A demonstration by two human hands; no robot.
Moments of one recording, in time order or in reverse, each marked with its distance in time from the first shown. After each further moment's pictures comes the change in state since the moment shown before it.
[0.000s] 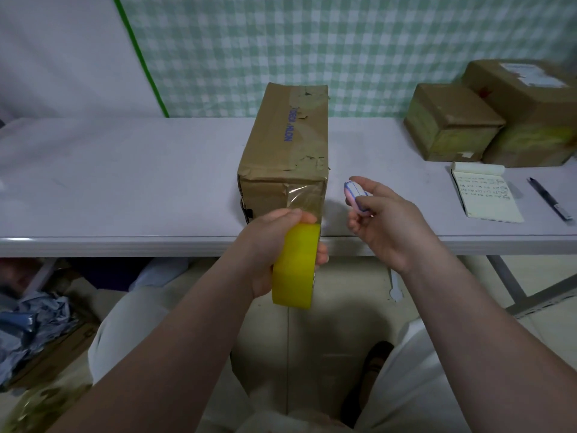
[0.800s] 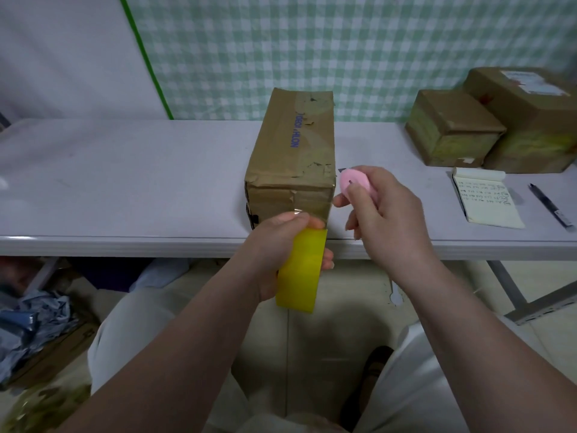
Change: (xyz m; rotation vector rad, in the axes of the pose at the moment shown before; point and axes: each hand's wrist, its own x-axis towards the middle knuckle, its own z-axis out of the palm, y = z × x) left_hand 0.003 -0.005 0.001 0.029 0.033 0.004; right_hand -0.037 -0.006 0.021 -0.846 0.099 -0.594
